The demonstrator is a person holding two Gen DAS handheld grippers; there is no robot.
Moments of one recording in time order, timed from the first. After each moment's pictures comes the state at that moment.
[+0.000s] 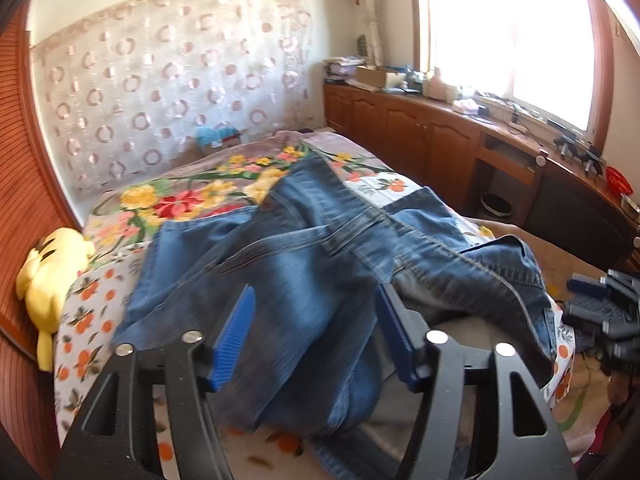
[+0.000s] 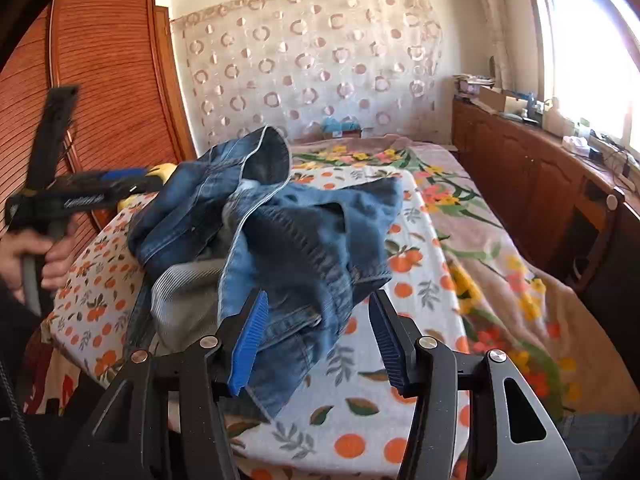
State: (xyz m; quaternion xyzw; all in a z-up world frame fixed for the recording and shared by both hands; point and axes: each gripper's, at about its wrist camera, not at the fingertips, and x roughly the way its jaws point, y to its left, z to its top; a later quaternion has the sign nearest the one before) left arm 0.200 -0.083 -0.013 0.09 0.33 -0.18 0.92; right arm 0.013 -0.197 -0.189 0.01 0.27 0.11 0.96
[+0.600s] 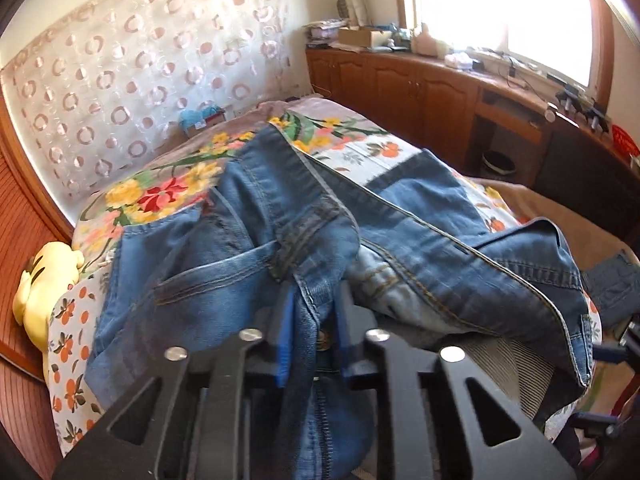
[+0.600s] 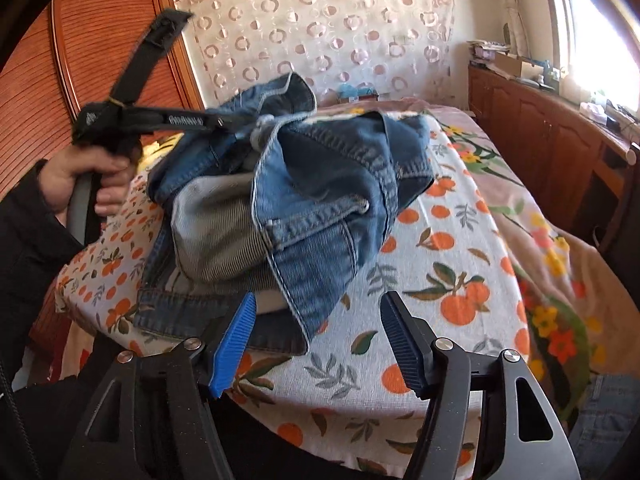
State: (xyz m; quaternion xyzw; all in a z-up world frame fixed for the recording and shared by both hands) left arm 0.237 -0.123 -0.033 0.14 0.37 -0.18 0.90; right arm -0.006 -0.199 -0.222 0.04 0.33 0.13 0.93
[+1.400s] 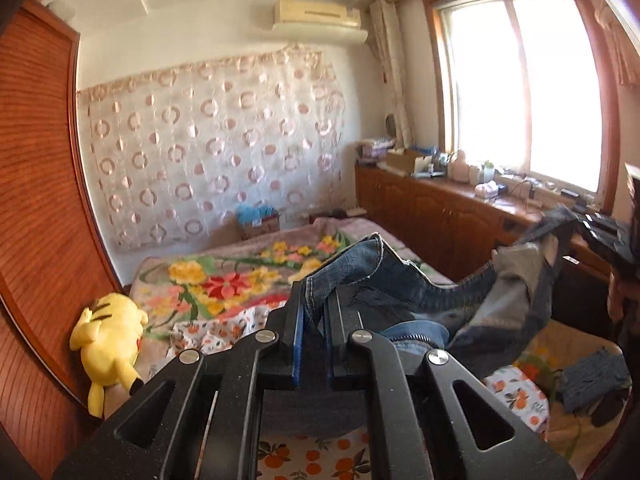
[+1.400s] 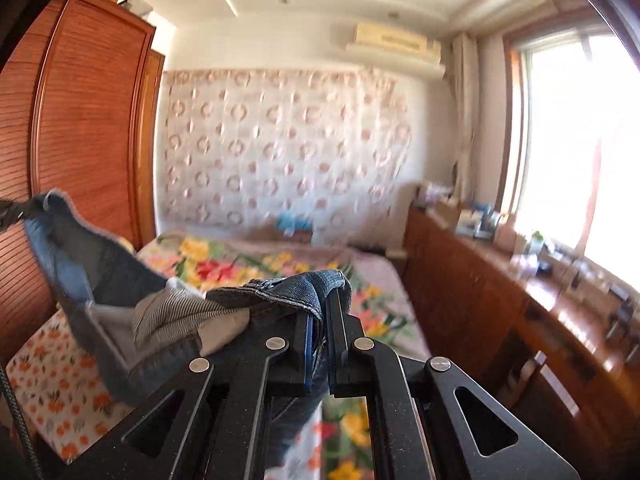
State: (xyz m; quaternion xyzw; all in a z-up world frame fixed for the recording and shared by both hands) left arm 0.156 -0.022 0.165 0.06 0.19 -0.14 0.97; right arm 0.061 -0.273 0.032 -0.06 0.10 0.02 0.99
